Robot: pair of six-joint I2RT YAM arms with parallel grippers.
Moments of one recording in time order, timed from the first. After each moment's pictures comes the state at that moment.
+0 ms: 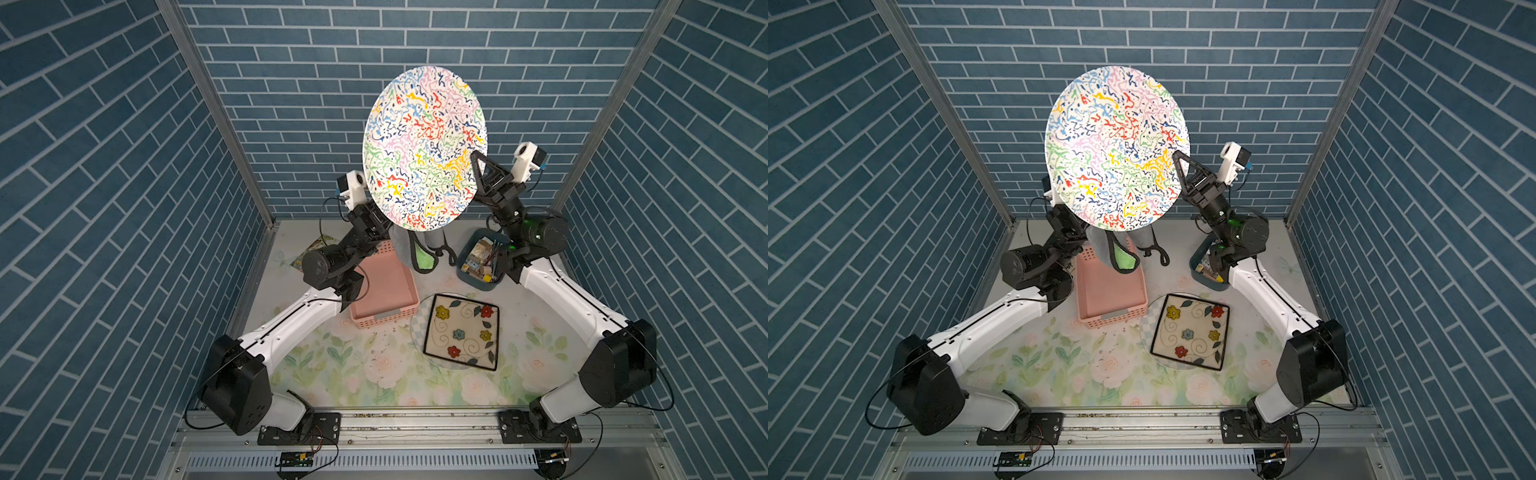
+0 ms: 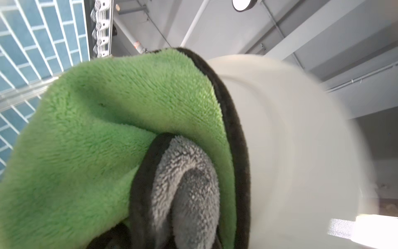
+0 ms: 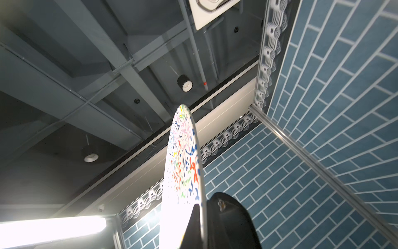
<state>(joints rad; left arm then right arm) -0.55 1.42 1.19 1.29 0.46 -1.67 0.45 1.52 1.32 1.16 -0.46 1.46</state>
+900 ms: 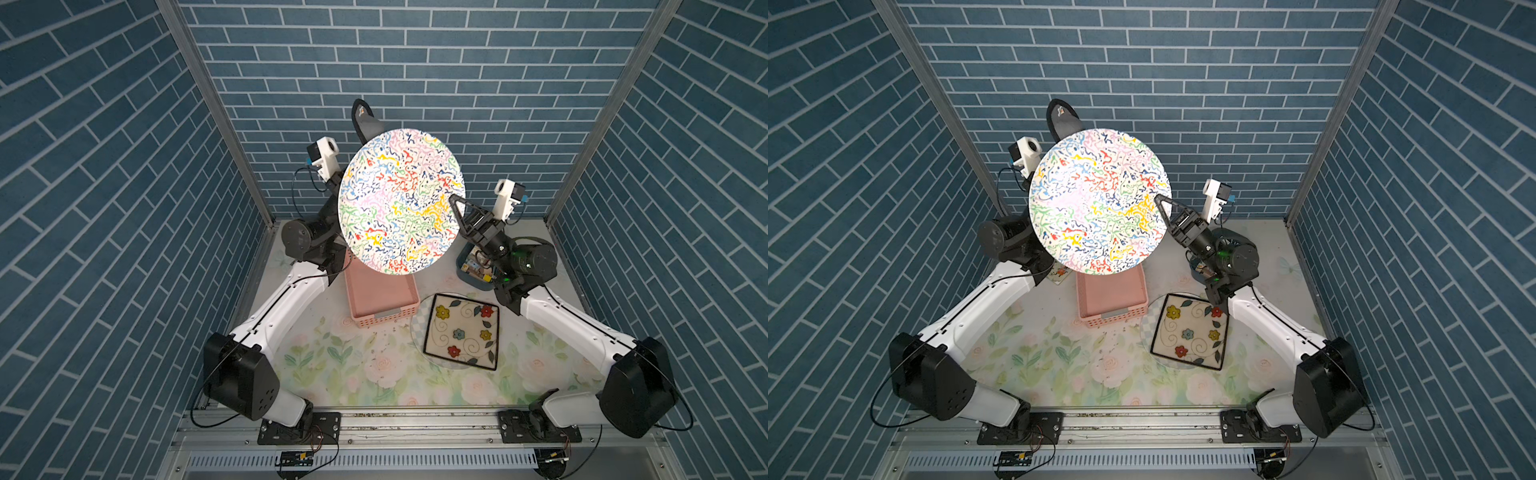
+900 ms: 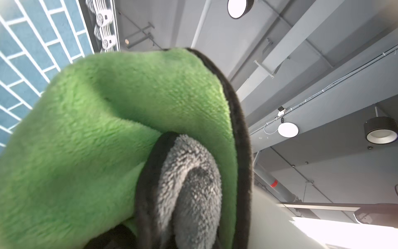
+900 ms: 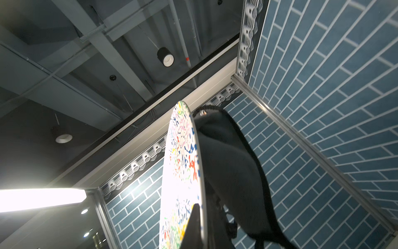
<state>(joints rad) -0.41 1.49 1.40 1.15 0.51 -1.60 0.63 1.39 1.04 1.15 -0.48 1.25</state>
